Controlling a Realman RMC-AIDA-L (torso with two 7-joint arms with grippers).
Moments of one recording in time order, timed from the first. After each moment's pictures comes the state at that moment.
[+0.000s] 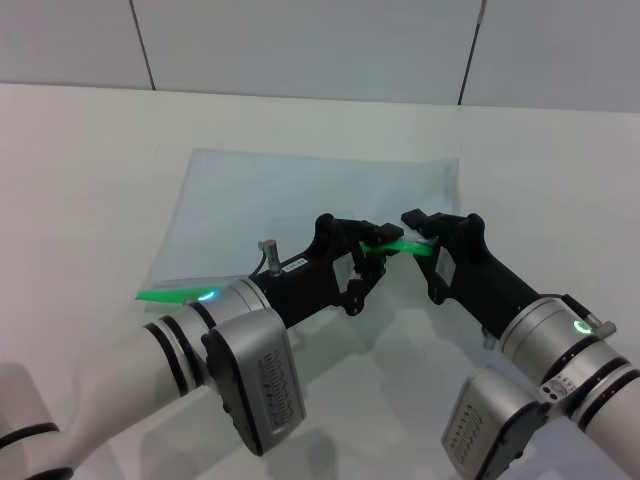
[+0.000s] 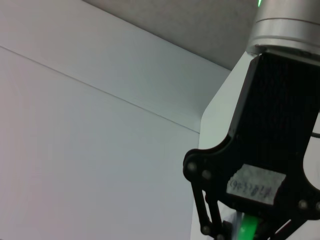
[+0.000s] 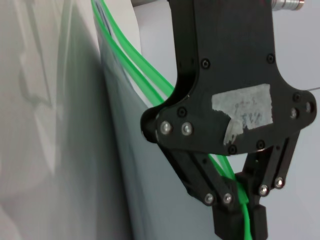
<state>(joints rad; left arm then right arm) -0.73 -2.06 0.33 -0.36 1.67 1.15 0.92 0.52 2.03 -2.88 -0.57 1.17 -0.89 -1.46</state>
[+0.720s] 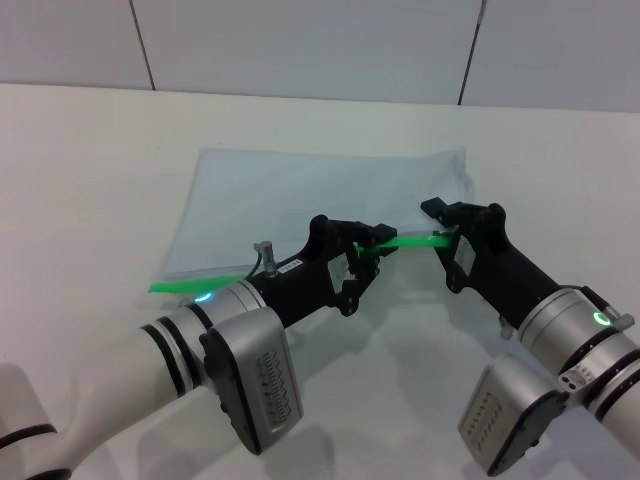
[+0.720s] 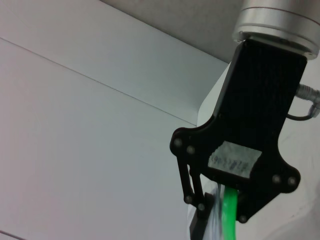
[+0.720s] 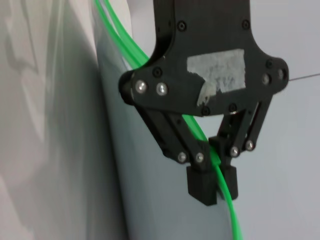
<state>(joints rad) -0.72 -2.05 0.33 -0.36 1.67 1.13 0.92 0.53 2.03 -2.88 -0.52 1.17 -0.93 -1.42</state>
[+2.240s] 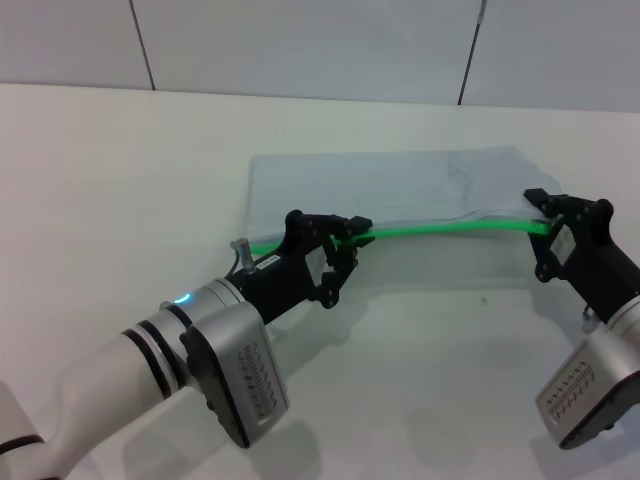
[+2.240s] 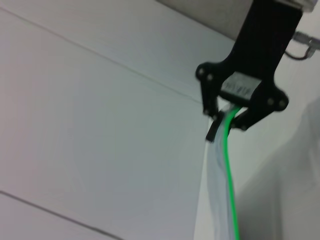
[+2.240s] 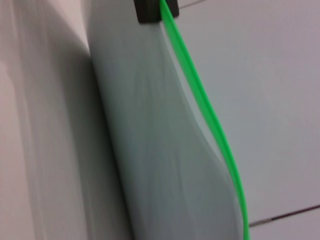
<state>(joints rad) -0.68 -2.05 0.28 -0.35 1.67 1.15 0.92 0.49 2.03 -2.85 -0.32 1.19 -1.03 -1.19</state>
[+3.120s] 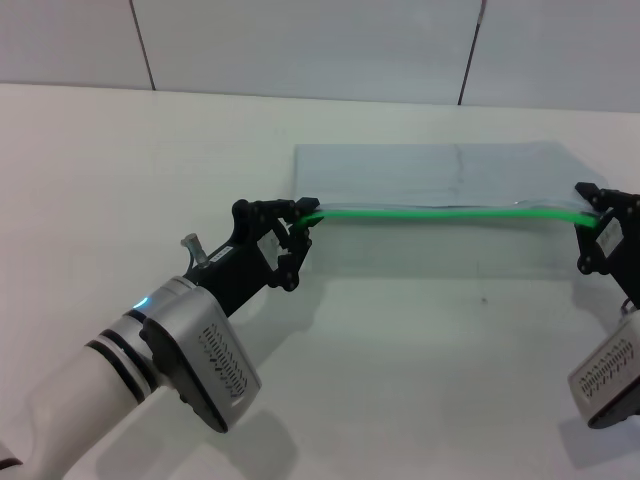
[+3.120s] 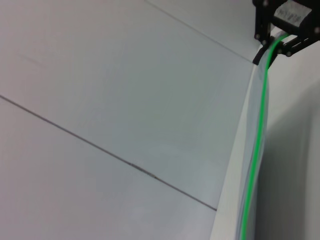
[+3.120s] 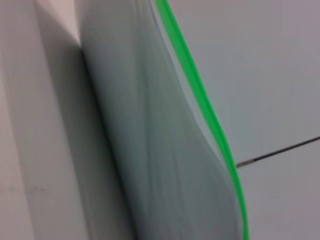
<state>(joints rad) -0.60 -2.05 0.15 -0.35 1.67 1.17 0.91 0.47 2.03 -2.77 -0.26 1.20 -1.03 -1.11</state>
